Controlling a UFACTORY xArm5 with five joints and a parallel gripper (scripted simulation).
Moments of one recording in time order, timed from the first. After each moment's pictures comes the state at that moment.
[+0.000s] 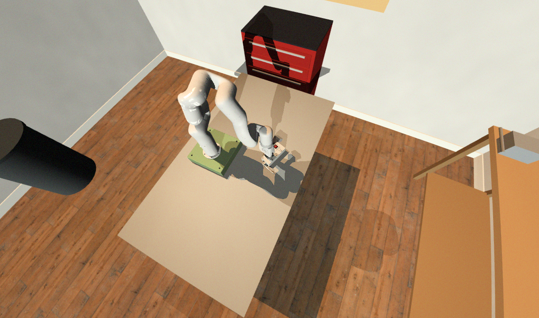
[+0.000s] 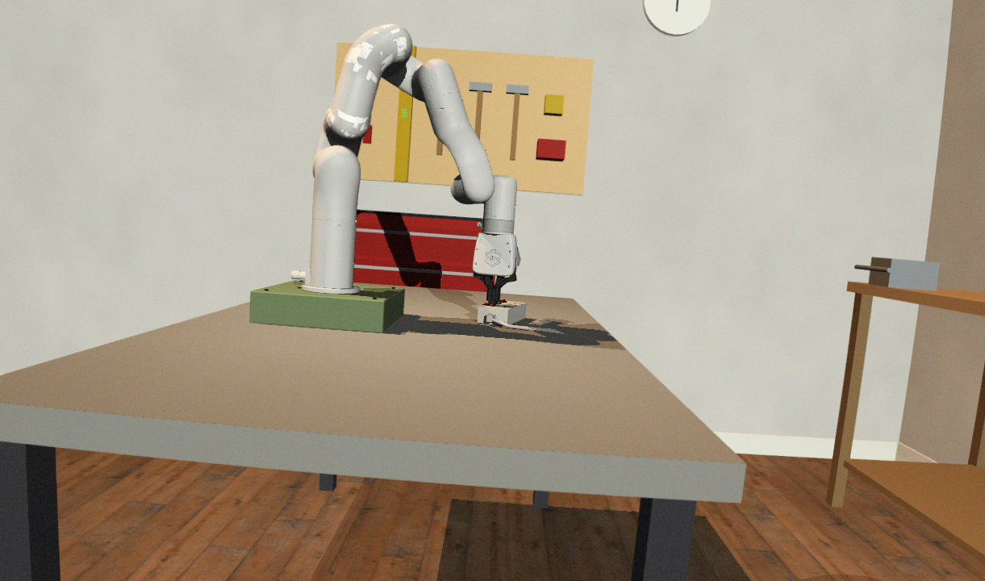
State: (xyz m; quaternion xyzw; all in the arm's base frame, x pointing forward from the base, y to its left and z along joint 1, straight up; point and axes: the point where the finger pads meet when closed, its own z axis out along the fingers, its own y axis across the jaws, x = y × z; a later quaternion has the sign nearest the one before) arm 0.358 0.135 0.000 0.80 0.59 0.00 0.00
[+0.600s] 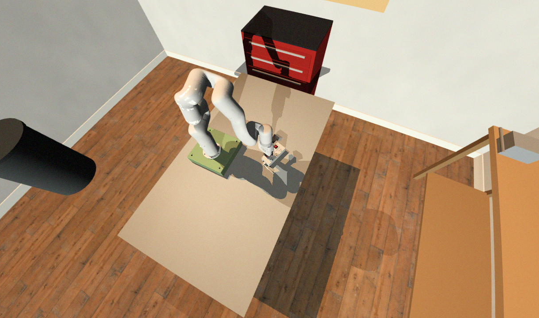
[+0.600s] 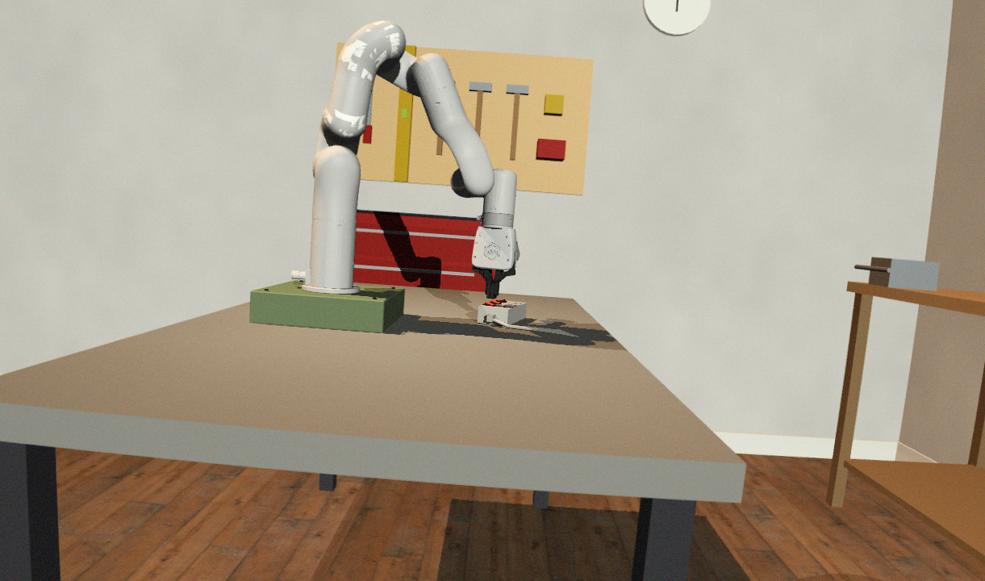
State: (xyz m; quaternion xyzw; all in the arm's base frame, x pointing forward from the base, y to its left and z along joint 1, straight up) arm 0.354 0.134 0.014 0.80 0.59 0.00 0.00
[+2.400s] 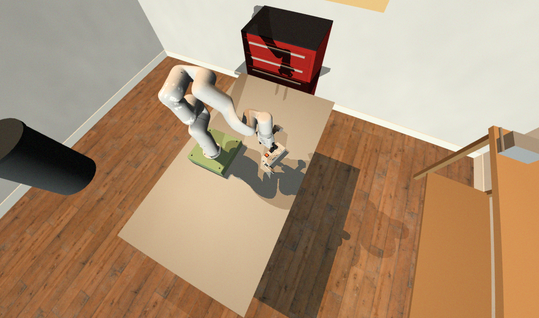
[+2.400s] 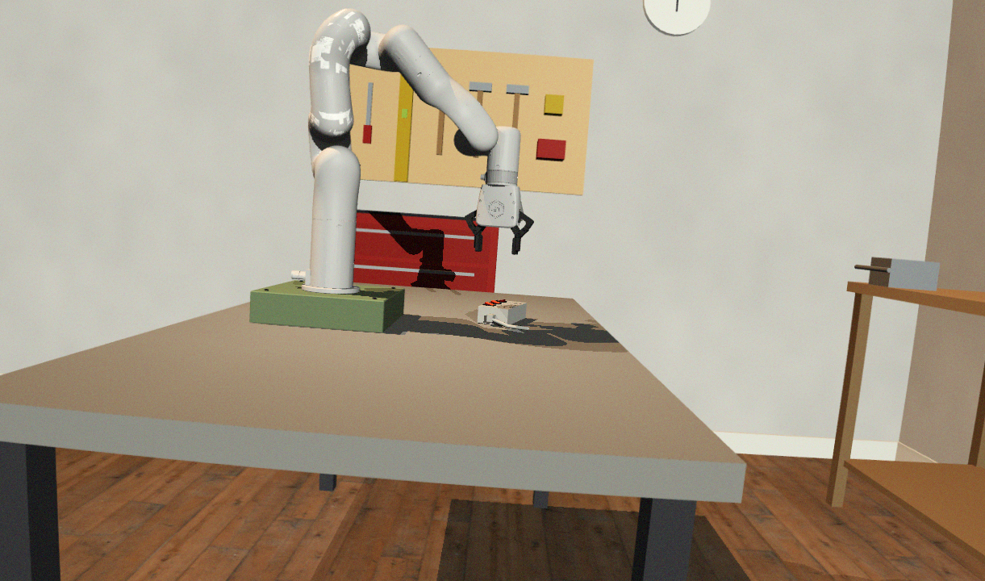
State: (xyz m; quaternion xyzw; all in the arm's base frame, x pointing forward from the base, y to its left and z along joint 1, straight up) arm 0.357 0.135 0.114 0.80 0.59 0.00 0.00
